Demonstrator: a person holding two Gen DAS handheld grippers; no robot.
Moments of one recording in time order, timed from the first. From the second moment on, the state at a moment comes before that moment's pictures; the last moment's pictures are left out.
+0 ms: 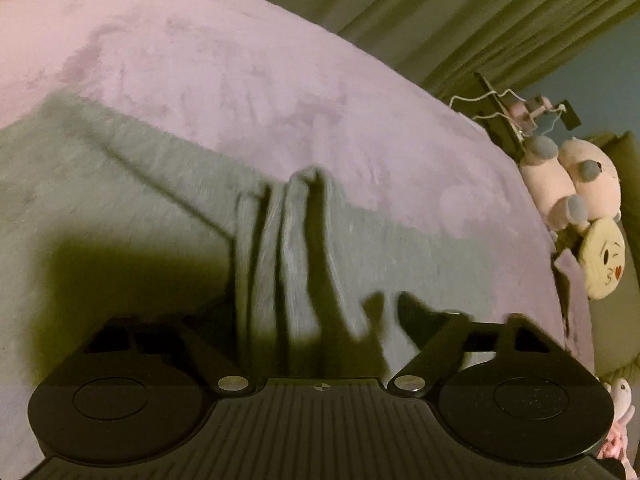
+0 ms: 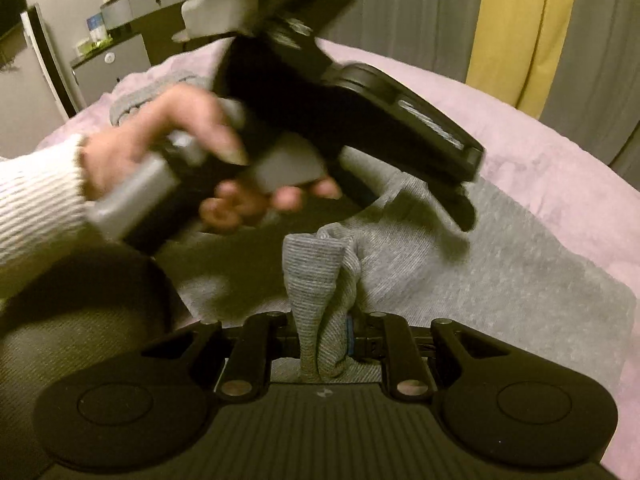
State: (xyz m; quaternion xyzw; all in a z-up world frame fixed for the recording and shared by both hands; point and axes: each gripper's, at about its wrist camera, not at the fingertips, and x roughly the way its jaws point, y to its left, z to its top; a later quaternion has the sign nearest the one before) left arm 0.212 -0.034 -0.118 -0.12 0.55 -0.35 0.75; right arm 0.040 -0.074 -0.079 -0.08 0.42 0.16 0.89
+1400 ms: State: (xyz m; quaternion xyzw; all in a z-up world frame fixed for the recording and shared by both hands) left arm 0.212 0.033 -0.091 -0.12 0.48 -0.37 0.78; right arm 0.063 -0.011 -0.084 -0.09 0.41 0.17 0.89
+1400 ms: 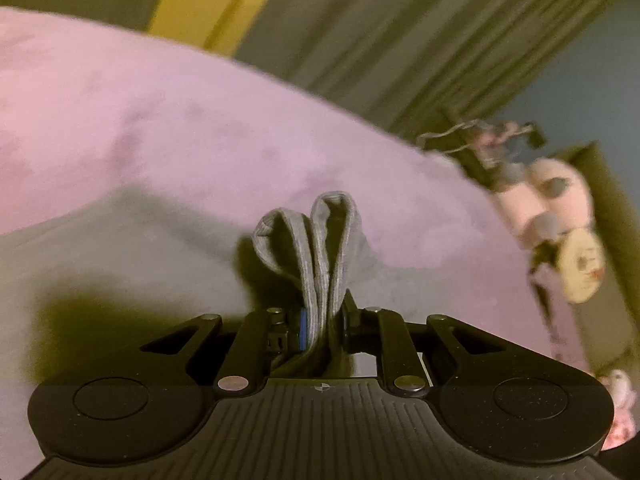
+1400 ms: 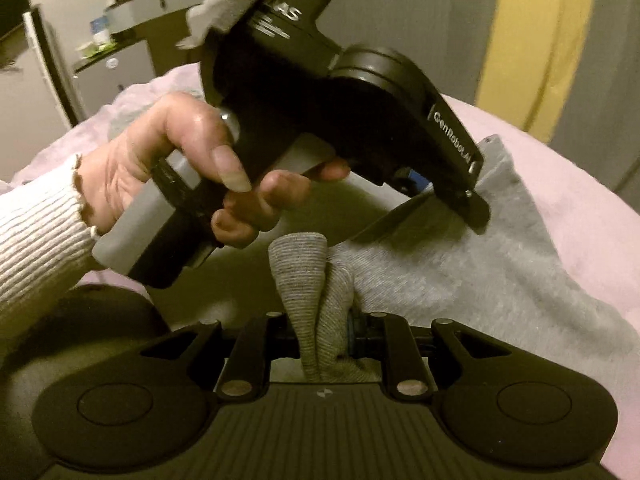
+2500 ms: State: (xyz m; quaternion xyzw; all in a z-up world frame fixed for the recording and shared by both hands) left arm 0.111 0.081 -0.093 -0.12 0.53 -0.32 0.77; right arm 0.160 -0.141 -0.113 0.14 0.51 0.00 0.85
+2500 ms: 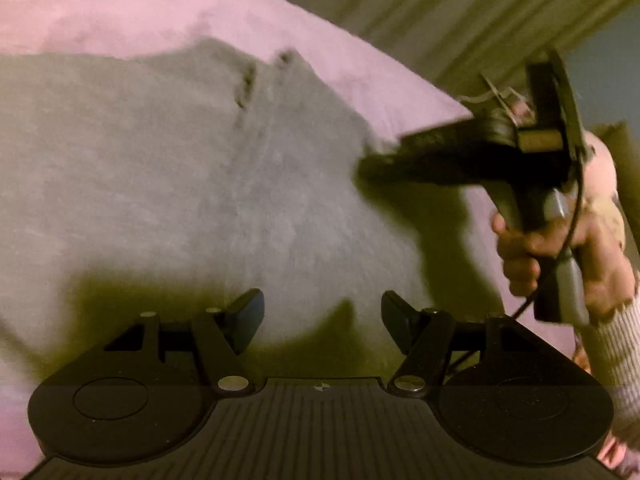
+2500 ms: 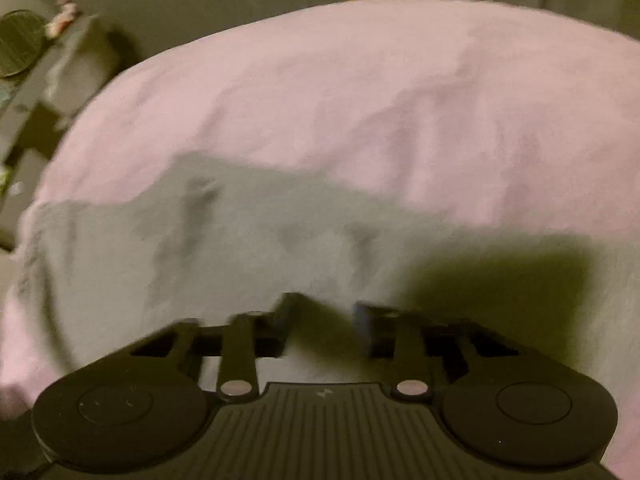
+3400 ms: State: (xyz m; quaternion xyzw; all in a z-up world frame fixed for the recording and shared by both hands) left arm 0.110 0.079 -0.107 -0.08 0.54 -0.28 0.79; right arm 0.080 -0.224 -0.082 0.16 0.53 -0.08 0.83
